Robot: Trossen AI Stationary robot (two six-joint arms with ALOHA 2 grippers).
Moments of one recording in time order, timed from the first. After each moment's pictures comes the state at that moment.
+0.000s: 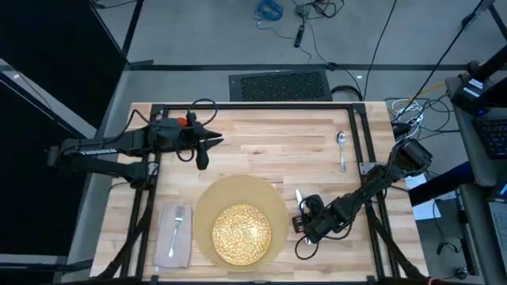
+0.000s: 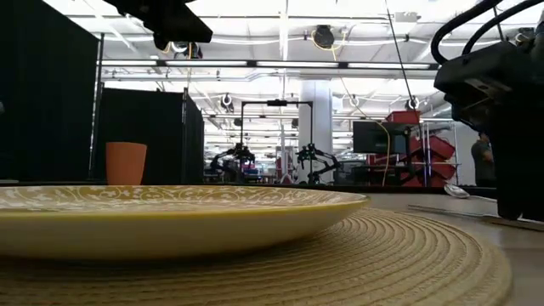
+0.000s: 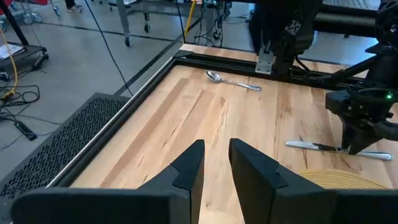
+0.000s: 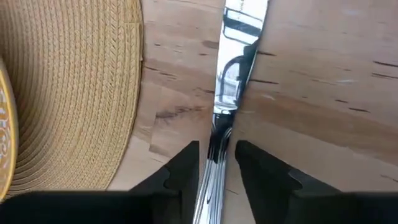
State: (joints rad) left arm 0.17 0.91 0.79 -0.23 -0.10 -0.04; right arm 0.63 1.67 0.83 -0.45 0.21 1.93
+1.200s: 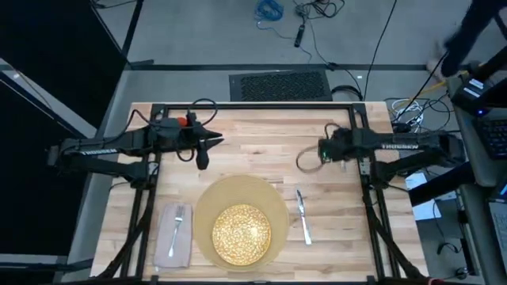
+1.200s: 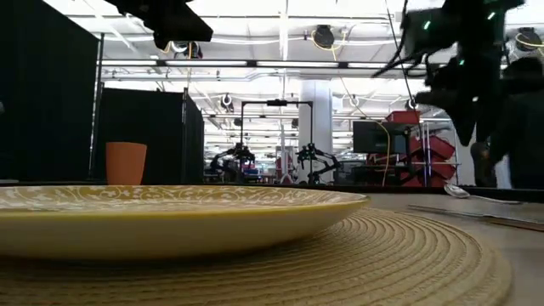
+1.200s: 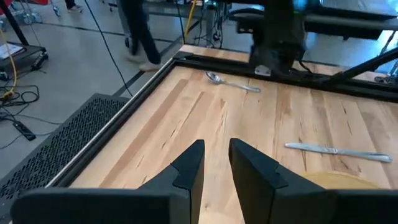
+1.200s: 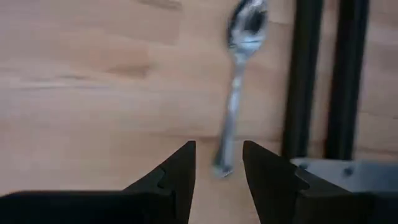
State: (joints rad) left arm 0.17 0.91 0.79 -0.24 -0.10 -0.04; right arm -0.32 1.16 0.79 -1.23 0.33 1.13
